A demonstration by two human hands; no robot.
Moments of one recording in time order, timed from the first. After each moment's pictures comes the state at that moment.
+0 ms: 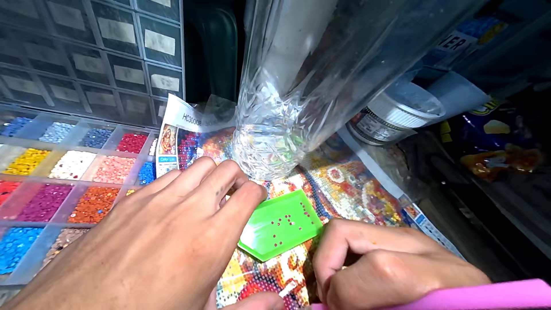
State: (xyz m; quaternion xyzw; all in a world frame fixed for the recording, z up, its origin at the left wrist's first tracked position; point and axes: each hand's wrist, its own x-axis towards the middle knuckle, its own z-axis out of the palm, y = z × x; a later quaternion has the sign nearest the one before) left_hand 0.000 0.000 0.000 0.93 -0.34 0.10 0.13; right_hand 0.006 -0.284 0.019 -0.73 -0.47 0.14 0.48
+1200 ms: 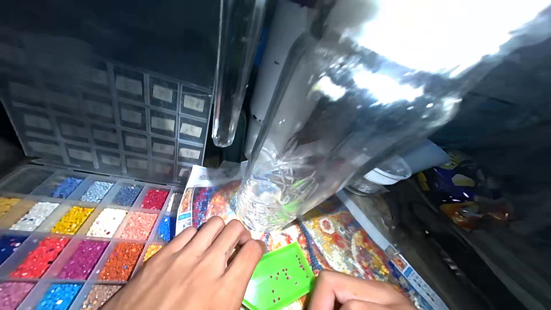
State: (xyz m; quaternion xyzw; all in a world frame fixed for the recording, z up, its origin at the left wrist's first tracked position) left_hand 0.001 -0.002 0.010 0.93 -0.32 -0.01 0.16; right_hand 0.007 -0.283 0.024 -0.74 -0.40 0.18 0.51
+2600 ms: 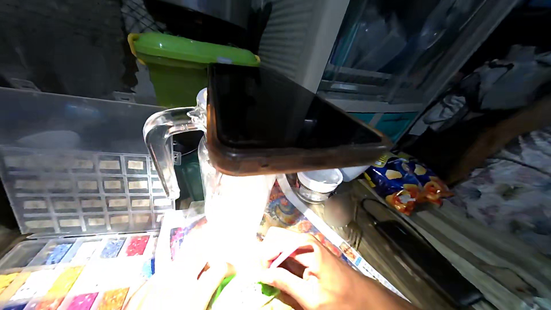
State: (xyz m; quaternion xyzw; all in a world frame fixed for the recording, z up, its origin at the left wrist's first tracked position) left_hand 0.003 -0.003 0.010 0.93 -0.29 -0.02 0.21; right_hand 0.047 -0.278 0.004 -0.78 -0.45 0.00 0.44
